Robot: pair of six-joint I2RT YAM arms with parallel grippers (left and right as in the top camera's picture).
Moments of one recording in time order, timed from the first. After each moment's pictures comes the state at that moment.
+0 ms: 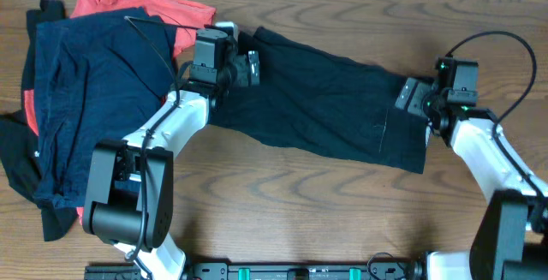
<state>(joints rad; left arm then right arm) -0.23 1.83 1.11 -0.07 0.11 -0.25 -0.07 1.57 0.90 -0.31 0.01 0.28</state>
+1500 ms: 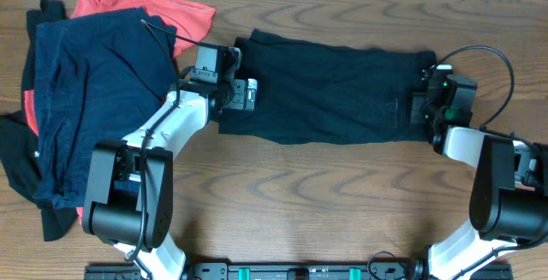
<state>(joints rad) -0.22 1.83 1.11 -0.31 0.10 -0.12 -0.17 1.84 0.74 0.33 -0.05 -0.12</state>
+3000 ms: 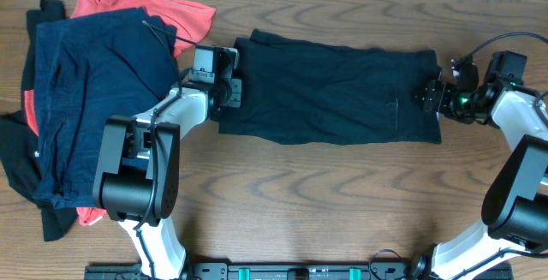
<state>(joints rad) -0.18 1.97 1.12 -0.15 0.13 -0.07 -0.36 1.85 1.15 -0.55 -0.48 -0.04</state>
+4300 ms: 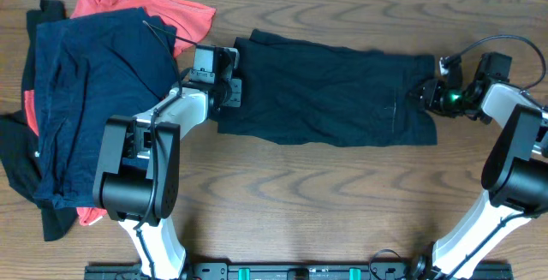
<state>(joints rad) -0.18 1.97 1.12 -0.15 0.13 -0.07 -0.35 2.08 1.22 -0.45 -0.70 -0.02</state>
